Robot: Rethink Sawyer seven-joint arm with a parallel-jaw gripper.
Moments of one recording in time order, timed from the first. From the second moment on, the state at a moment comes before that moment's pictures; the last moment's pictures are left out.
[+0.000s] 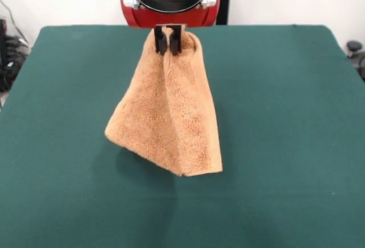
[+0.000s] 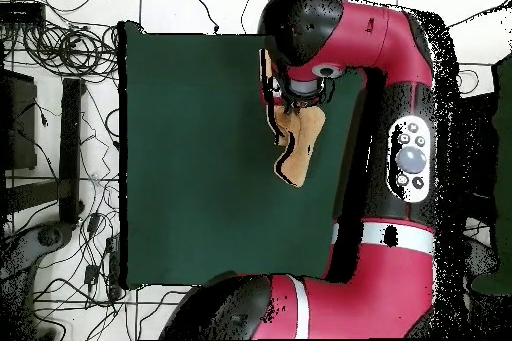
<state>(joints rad) -0.25 -0.36 0.15 0.74 -0.22 1.59 1.57</state>
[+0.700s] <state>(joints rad) -0.24 -0.52 0.14 1.02 -0.20 1.19 1.57</state>
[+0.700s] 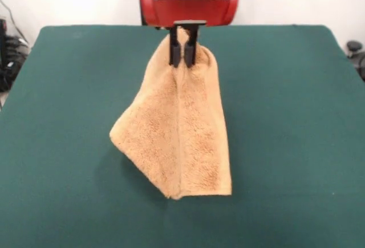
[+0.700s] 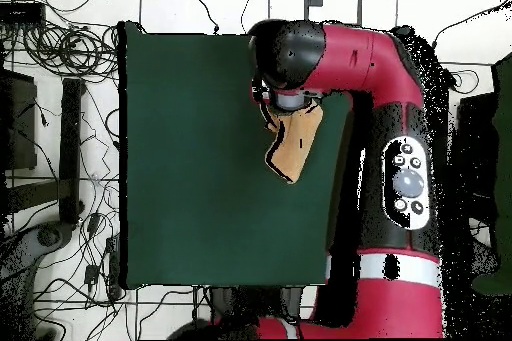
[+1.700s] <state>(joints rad) -0.08 -0.59 0.06 1.28 -0.08 0.81 1.71</state>
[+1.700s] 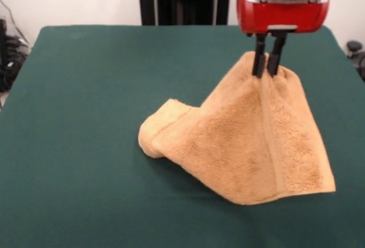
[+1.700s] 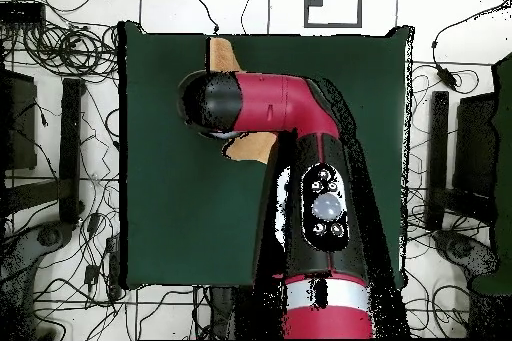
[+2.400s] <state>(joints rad) -0.07 -0.59 0.05 1.36 -0.08 0.67 1.76</state>
